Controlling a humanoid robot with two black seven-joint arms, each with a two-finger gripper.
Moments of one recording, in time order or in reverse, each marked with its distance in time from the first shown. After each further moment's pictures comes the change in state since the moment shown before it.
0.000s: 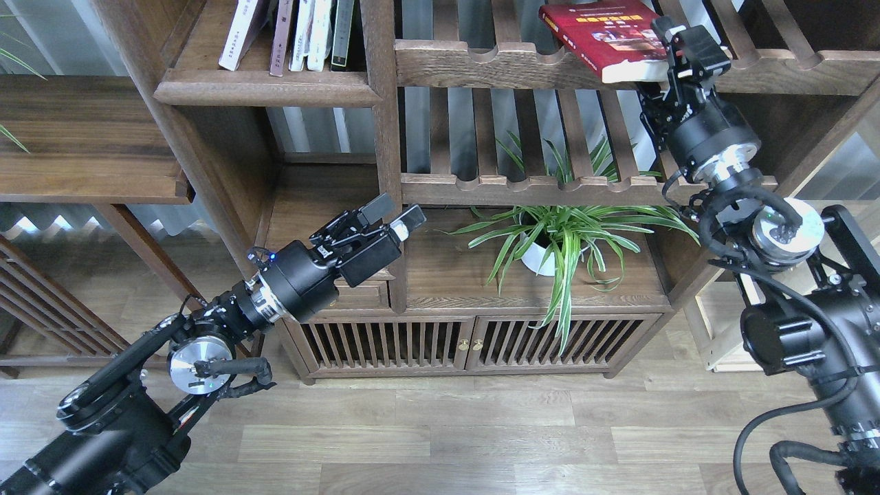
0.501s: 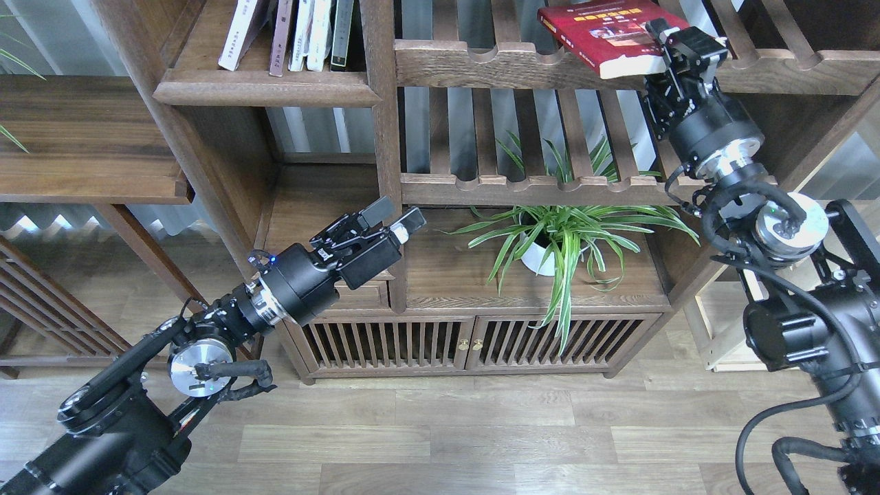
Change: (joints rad) left arm 0.001 -0.002 -0.002 -0.001 -0.001 0.000 0.000; right arm 0.008 0.002 -0.001 0.001 0.000 -0.005 -0.001
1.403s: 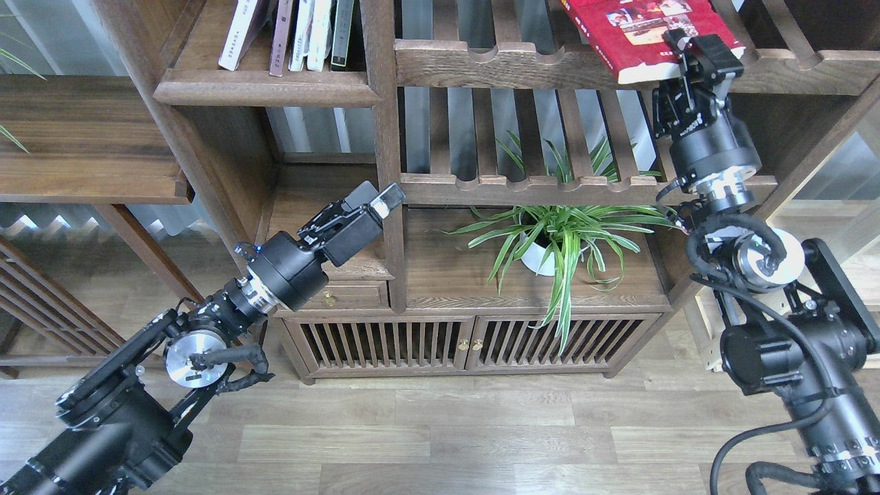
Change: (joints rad) left arm -0.011 -0.018 -0.050 0.044 -0.106 0.000 -0.001; right arm -0.086 0.091 0.055 -0.001 0.012 0.247 0.060
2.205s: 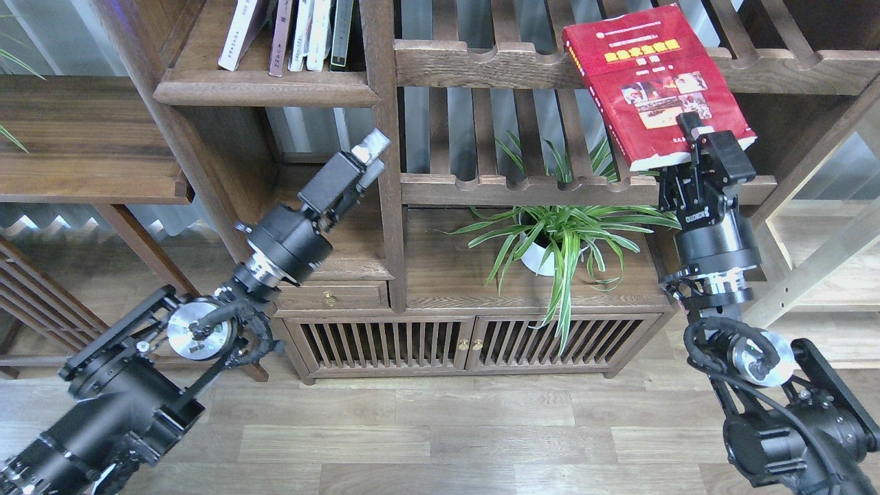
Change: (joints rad) left arm -0.069 -0.017 0.058 0.016 -0.477 0.000 0.114; right arm -0.261 0.001 -0.036 0.032 0.005 0.308 -0.003
